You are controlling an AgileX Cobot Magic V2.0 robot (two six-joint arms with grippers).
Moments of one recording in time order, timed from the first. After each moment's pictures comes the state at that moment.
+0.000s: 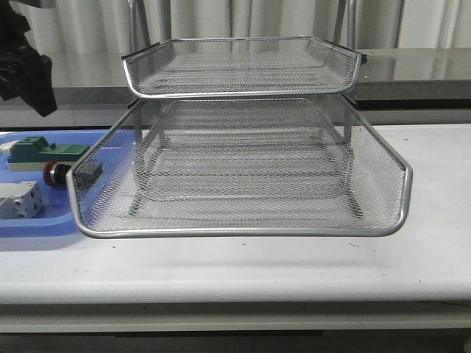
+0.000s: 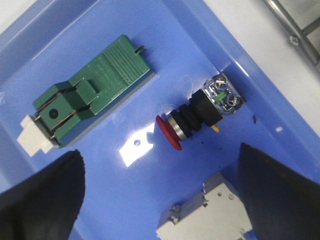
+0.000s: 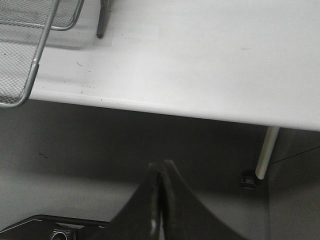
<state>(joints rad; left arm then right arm) -0.03 2.03 -1.81 -0.15 1.04 0.66 0.22 0.50 -0.74 -0.11 1.11 0.13</state>
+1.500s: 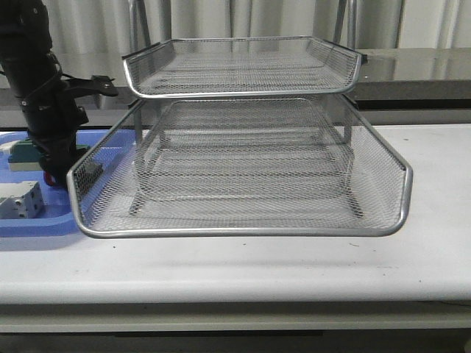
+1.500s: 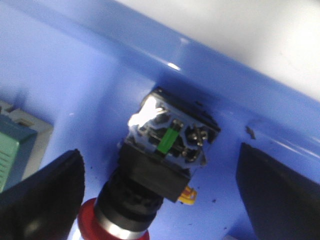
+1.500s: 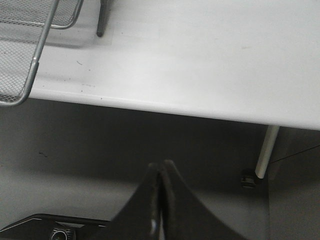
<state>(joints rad) -0.11 2.30 -1.89 -0.10 1.03 0.98 0.22 0.50 -0.74 -0.11 1.11 0.13</state>
